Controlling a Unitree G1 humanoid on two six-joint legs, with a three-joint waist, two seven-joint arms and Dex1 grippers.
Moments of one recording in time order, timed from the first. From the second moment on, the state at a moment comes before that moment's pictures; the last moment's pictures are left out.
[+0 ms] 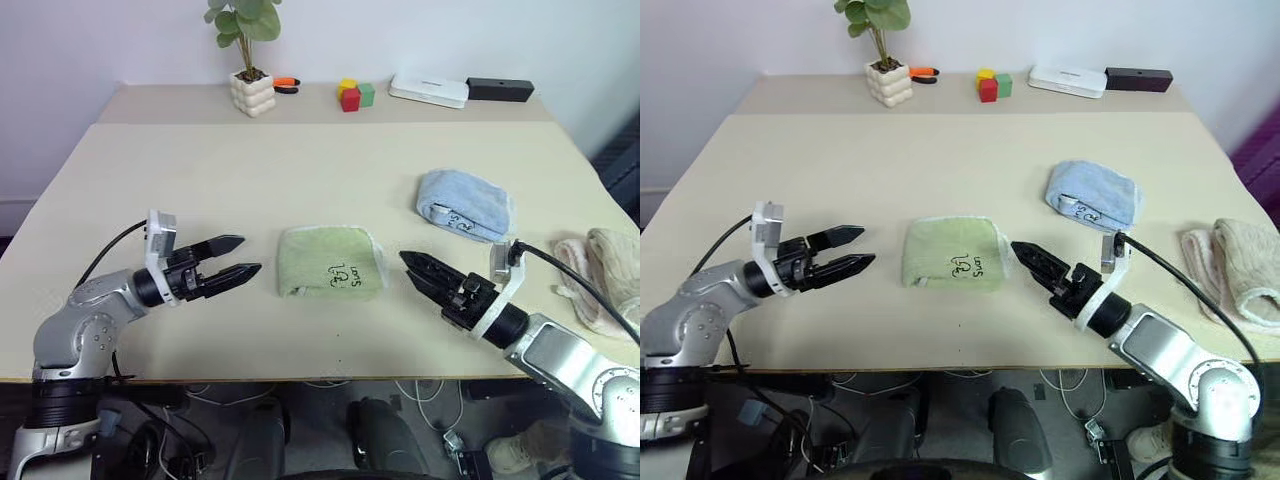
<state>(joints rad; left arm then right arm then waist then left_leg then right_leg) -0.27 0.62 0.20 -0.06 -0.73 0.57 -1.09 0.05 -0.41 -0.32 -0.45 1.95 0.91 -0.31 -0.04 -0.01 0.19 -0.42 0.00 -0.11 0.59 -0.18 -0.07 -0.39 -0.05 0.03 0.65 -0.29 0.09</state>
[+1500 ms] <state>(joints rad) -0.19 0.76 0.22 -0.21 -0.69 0.50 -1.15 0.04 -0.33 -0.18 -0.31 1.97 0.87 -0.49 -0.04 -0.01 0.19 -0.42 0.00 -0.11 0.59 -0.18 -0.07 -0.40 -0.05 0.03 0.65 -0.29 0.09</state>
